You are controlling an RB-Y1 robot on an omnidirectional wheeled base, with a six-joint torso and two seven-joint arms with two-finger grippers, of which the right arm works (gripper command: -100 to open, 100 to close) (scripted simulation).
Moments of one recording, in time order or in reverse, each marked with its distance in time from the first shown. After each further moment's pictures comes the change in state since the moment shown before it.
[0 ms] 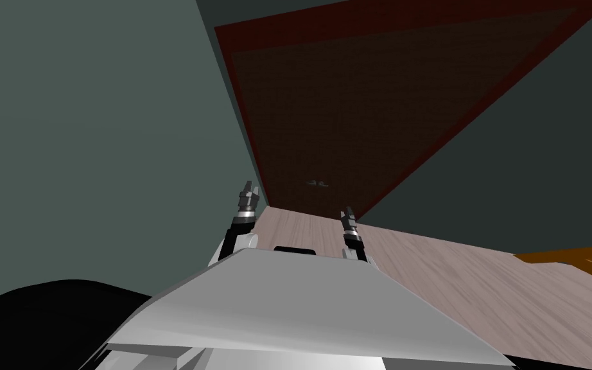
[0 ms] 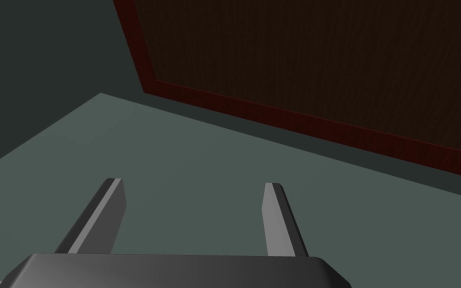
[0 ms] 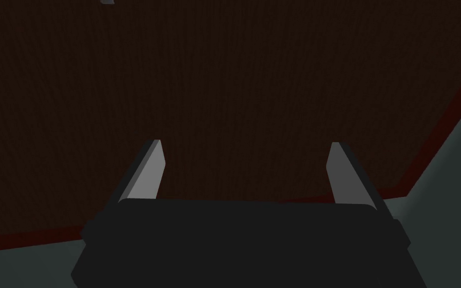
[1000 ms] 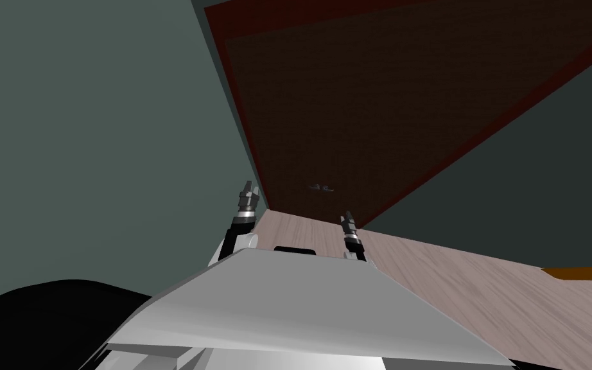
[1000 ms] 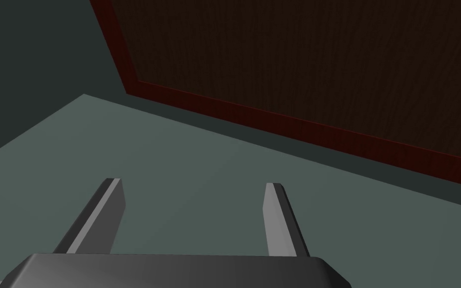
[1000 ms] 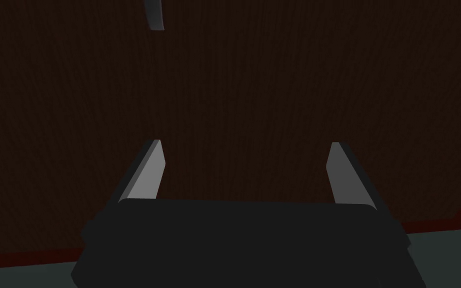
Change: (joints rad) arm -0.062 -0.031 -0.025 0.224 0.021 -0.070 -0.063
